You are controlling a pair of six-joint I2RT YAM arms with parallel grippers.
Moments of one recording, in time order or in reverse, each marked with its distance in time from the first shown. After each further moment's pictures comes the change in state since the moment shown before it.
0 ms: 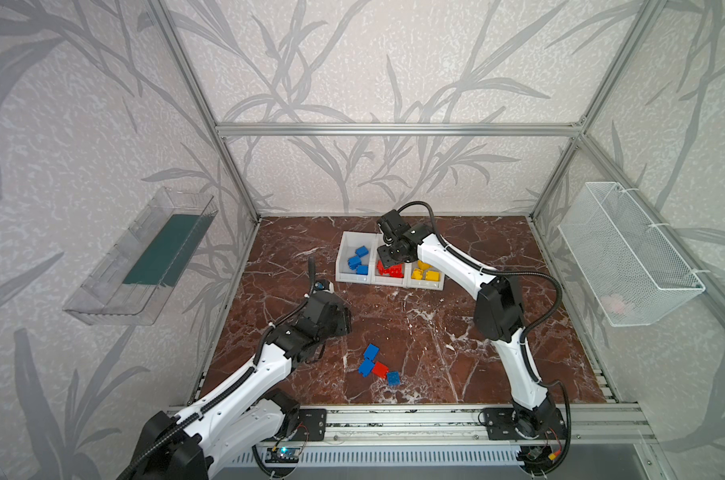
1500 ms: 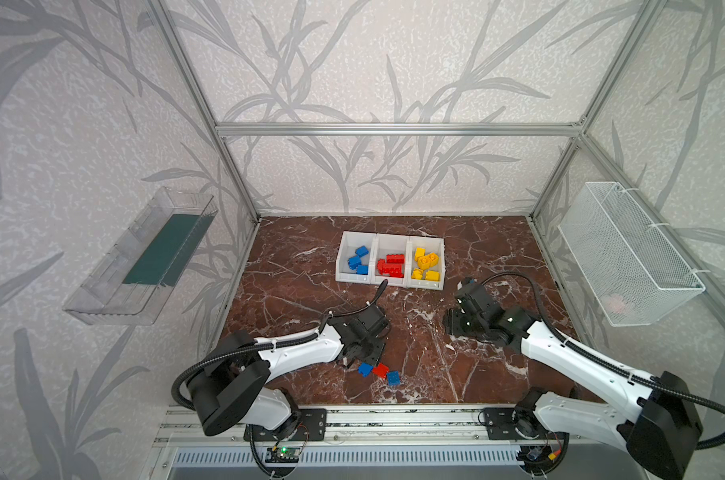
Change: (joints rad) left arm -0.343 0.483 0.126 -0.044 0.122 0.154; right arm 0.010 -1.084 -1.279 0.207 0.001 0.438
